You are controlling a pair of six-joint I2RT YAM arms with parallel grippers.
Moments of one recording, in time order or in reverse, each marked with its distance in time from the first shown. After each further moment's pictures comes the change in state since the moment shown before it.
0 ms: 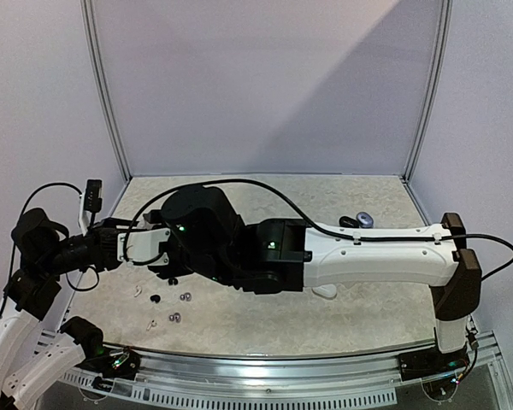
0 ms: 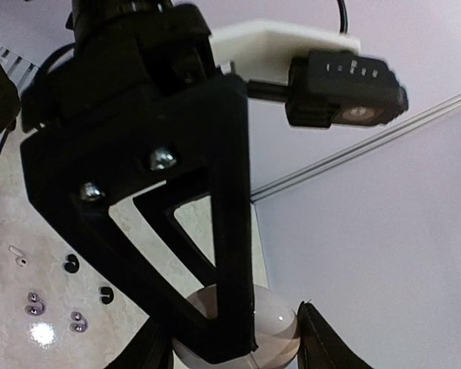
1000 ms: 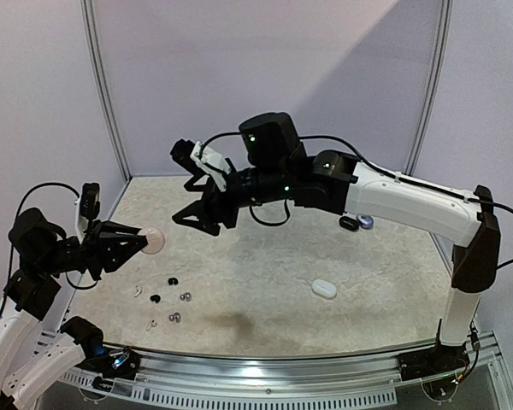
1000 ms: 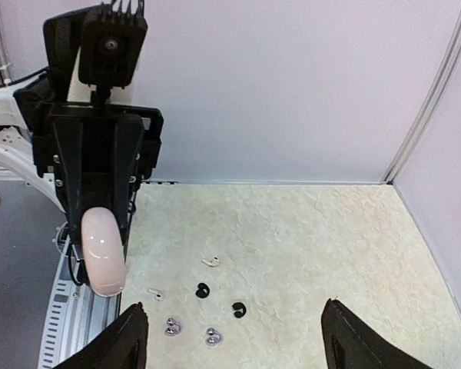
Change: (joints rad) left arm -0.008 -0.001 0.000 0.059 0.159 0.155; right arm -0.286 -0.158 -0.092 -0.138 -0.715 0.595
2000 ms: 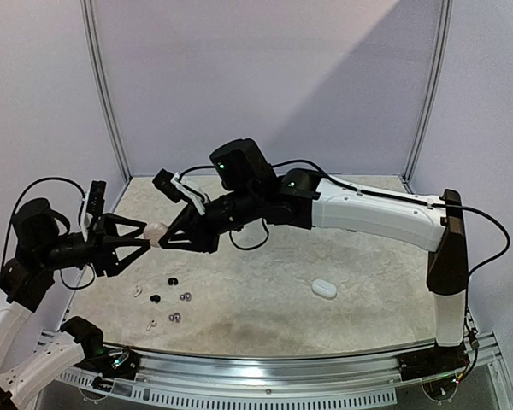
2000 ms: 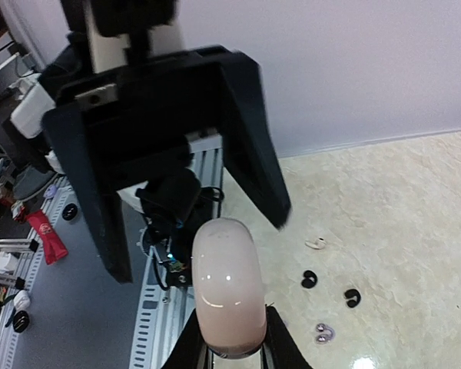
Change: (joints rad) left arm 0.000 0.049 0.099 -0.256 -0.109 0.208; right arm 0.004 0.154 0.087 -0.021 -0.254 0.279
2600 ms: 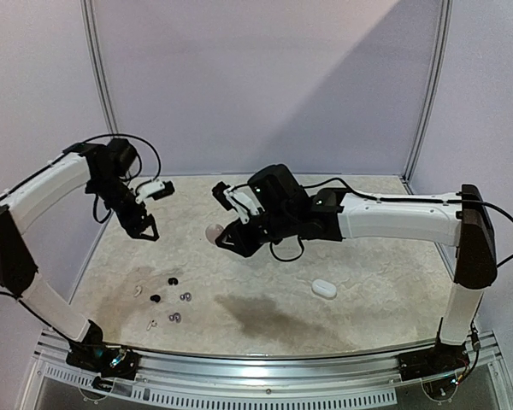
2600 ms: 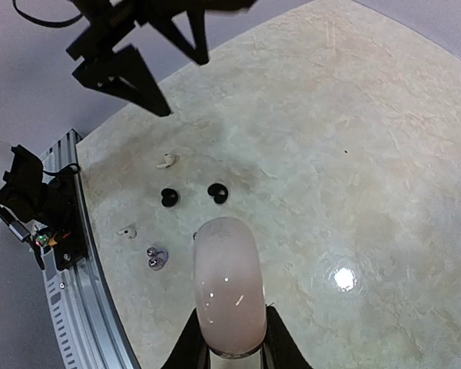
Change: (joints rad) left arm 0.089 1.049 0.769 -0.901 -0.565 0.785; right arm -0.091 -0.176 -0.438 0.098 0.366 0.190
